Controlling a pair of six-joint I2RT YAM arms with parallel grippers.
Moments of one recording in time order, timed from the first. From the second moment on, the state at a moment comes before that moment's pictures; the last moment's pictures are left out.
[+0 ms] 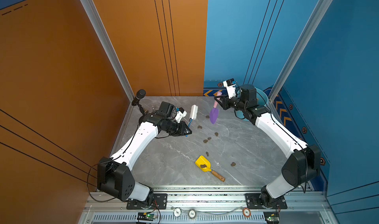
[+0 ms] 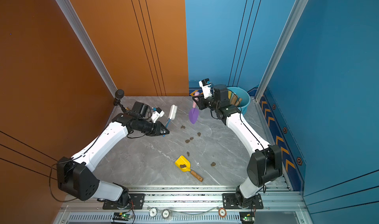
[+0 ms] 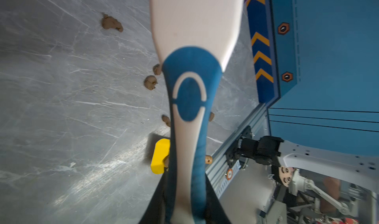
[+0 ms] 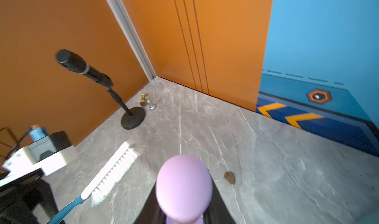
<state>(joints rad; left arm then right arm) -0.32 1.45 1.31 -0.88 0.73 -0.32 0.35 1.60 1.46 -0.15 -0.47 0.12</state>
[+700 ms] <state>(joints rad) -0.43 1.56 1.35 -0.89 1.14 -0.33 0.31 1.65 1.60 0.08 -0.79 0.22</state>
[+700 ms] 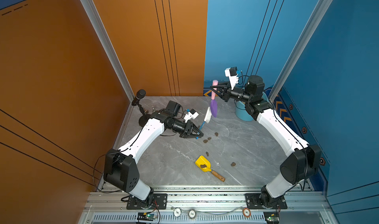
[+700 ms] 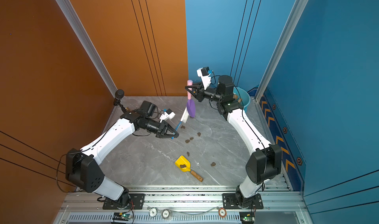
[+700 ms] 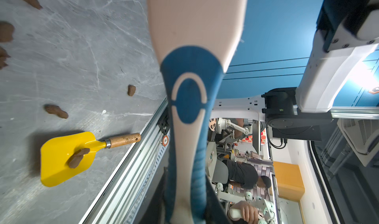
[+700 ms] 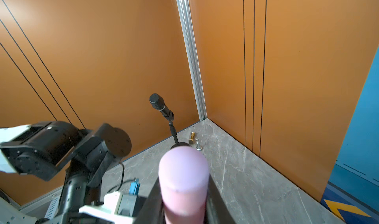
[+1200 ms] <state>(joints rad) -0.30 1.58 1.57 -0.90 1.14 -0.39 0.29 1.66 1.61 0.20 -0.79 0.33</state>
